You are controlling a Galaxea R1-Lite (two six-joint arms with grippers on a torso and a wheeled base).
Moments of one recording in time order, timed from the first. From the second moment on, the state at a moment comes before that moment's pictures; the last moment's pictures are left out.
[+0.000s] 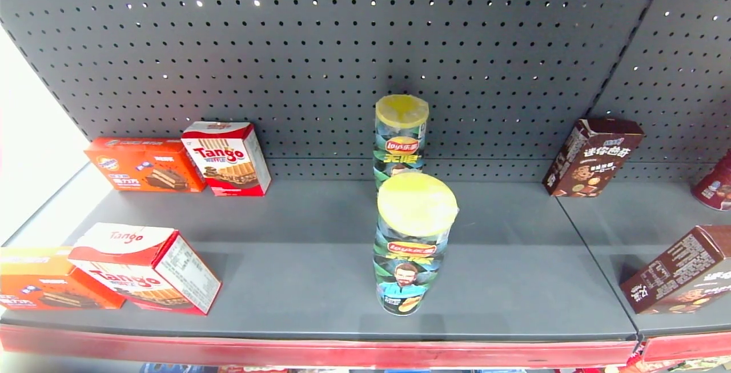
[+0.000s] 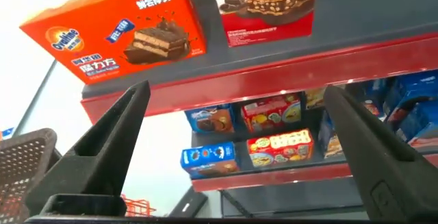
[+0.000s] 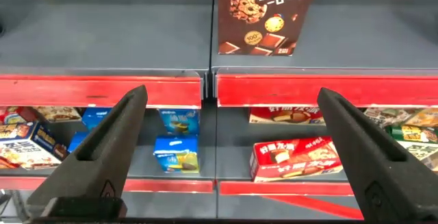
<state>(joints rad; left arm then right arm) -0.22 0.08 -0.03 0.00 0.21 0.20 0.00 0.00 0.00 0.00 0.00 0.01</state>
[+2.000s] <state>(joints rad) 0.00 0.00 0.00 0.01 -0.09 0.05 0.00 0.00 0.00 0.00 0.00 0.01</state>
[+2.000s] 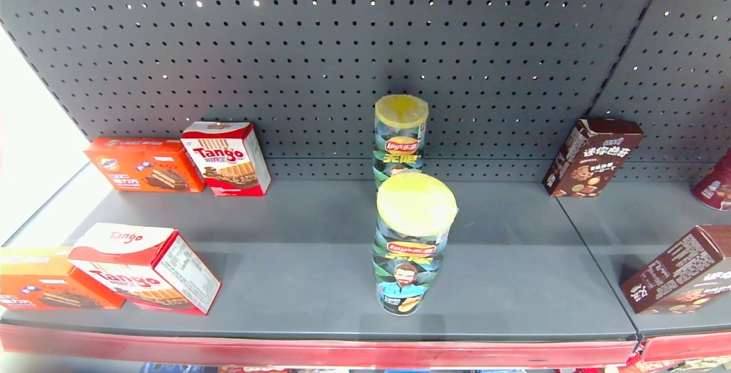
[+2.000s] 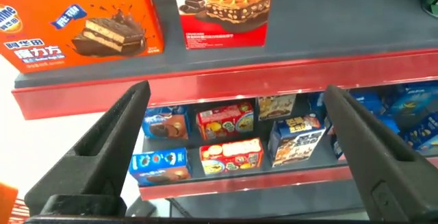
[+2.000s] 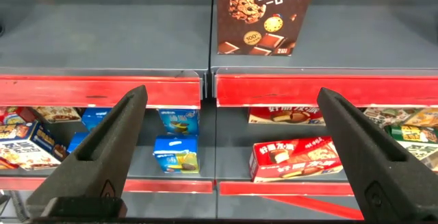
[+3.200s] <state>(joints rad) 0.00 0.00 0.00 0.00 -0.07 0.03 0.00 0.00 0.00 0.00 0.01 0.00</state>
